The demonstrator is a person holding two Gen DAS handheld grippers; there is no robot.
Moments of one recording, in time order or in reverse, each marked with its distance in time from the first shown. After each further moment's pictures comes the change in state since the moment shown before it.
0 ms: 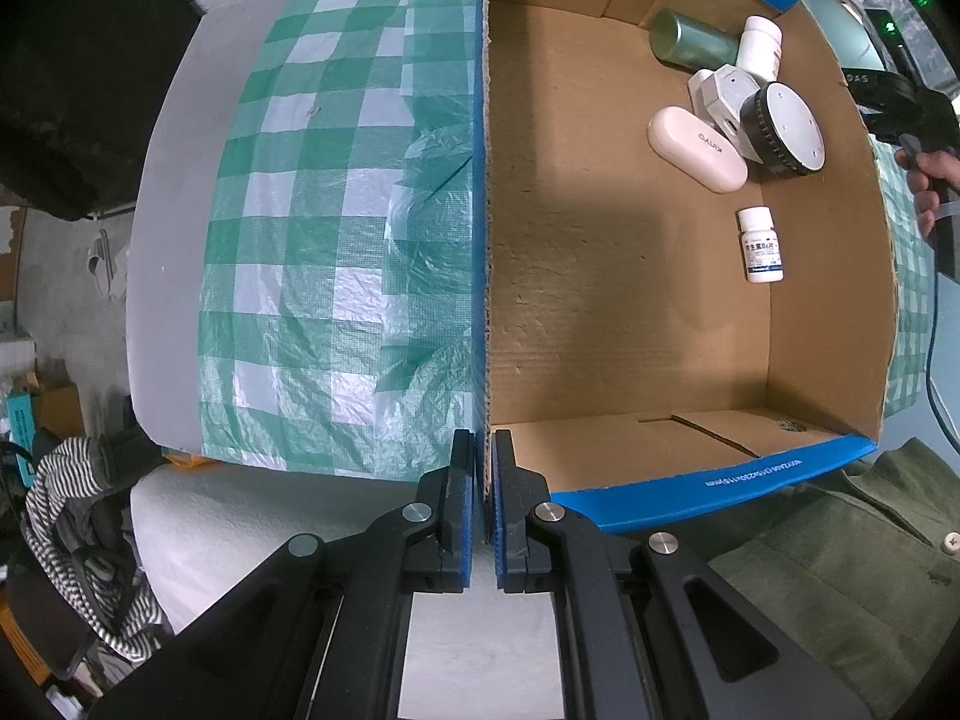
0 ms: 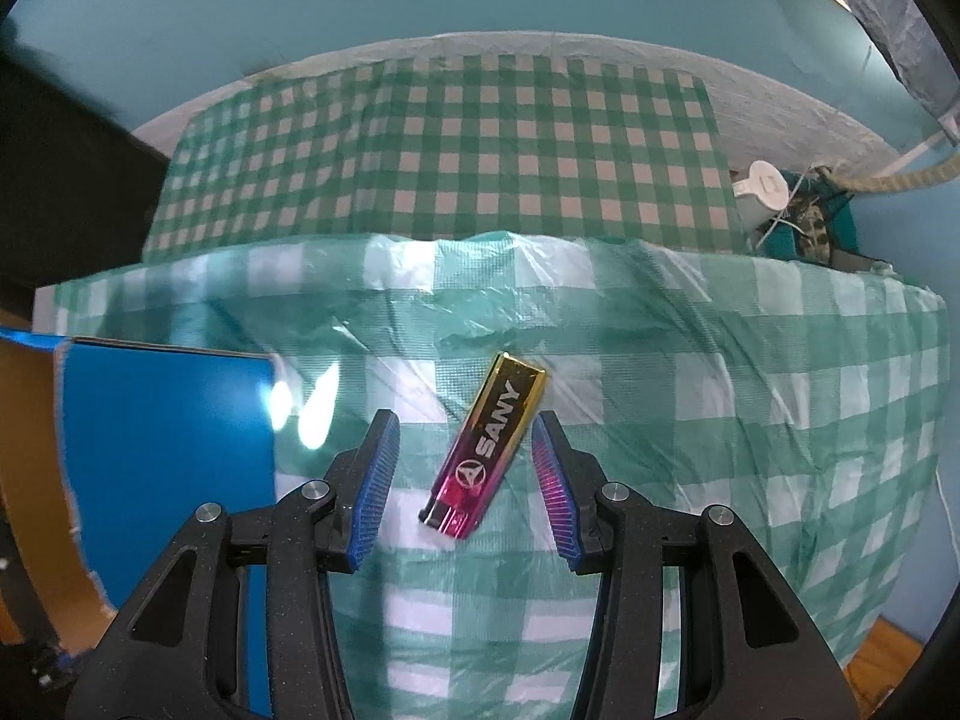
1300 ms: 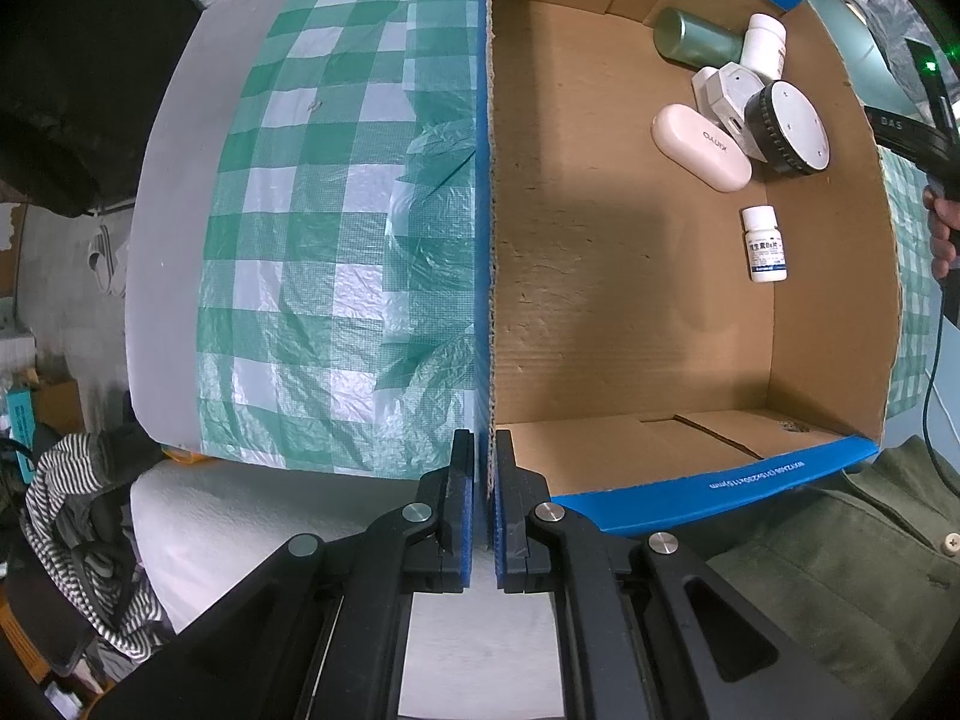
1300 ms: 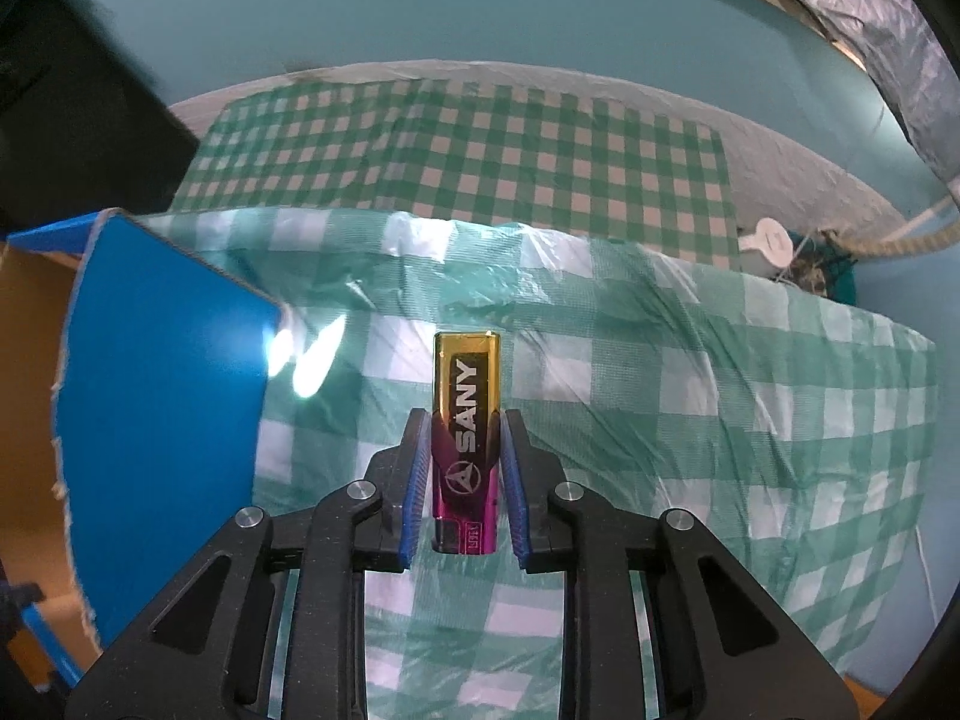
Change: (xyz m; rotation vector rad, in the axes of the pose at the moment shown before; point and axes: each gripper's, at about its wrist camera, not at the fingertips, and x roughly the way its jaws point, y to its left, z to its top) left arm 0.004 0.000 -0.001 -0.005 0.009 0.000; right arm -0.025 0.000 -0.031 -0.147 -0.110 0.015
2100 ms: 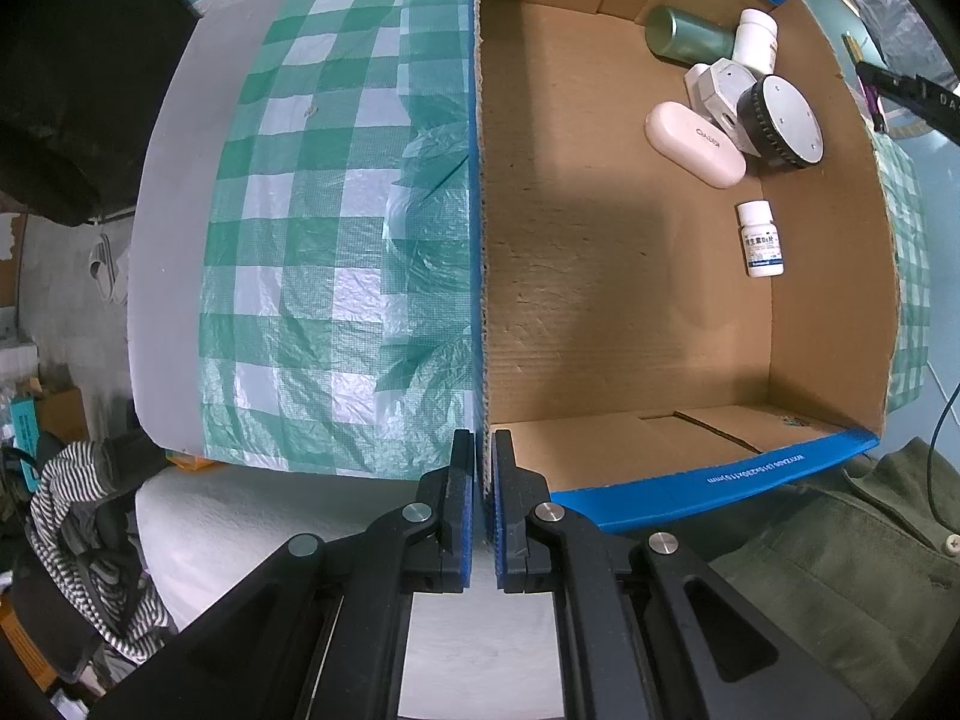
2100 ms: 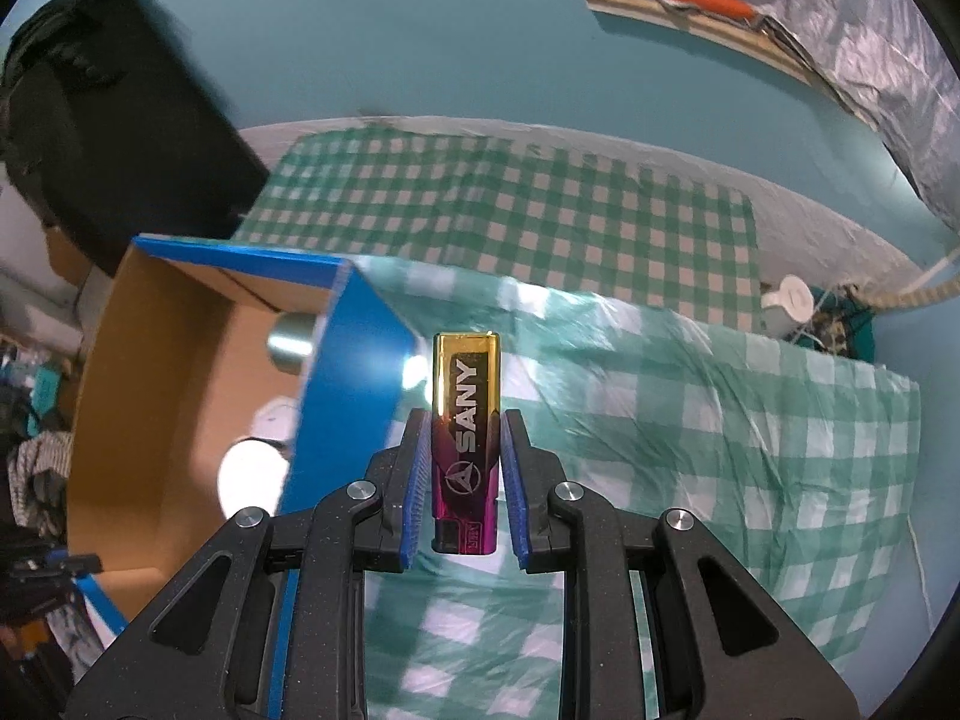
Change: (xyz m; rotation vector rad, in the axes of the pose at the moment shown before) left arm -0.005 -0.003 0.001 0.019 -0.002 0.005; right arm -0.070 0.048 -0.003 -0.092 -0.106 0.084
